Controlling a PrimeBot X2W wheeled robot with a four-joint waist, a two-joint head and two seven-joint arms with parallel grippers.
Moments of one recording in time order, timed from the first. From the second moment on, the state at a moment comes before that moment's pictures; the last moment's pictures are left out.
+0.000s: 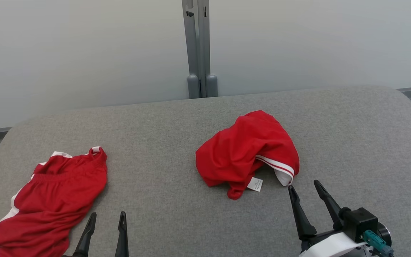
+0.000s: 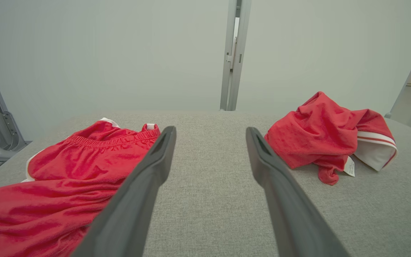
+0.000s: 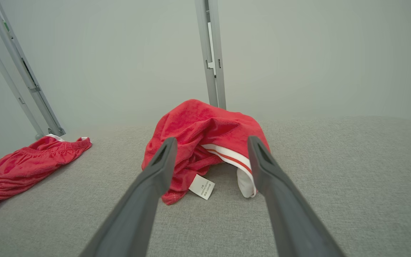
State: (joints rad) left arm 0.24 0.05 -0.08 0.04 -0.17 -0.08 -0.26; right arm 0.08 -0.05 0.16 0.16 0.17 0.13 -0.26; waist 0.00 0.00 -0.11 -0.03
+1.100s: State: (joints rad) left arm 0.23 0.05 -0.16 0.04 -0.20 -0.08 -0.26; right arm 0.08 -0.05 0.14 0.16 0.17 0.13 -0.26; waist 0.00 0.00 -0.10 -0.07
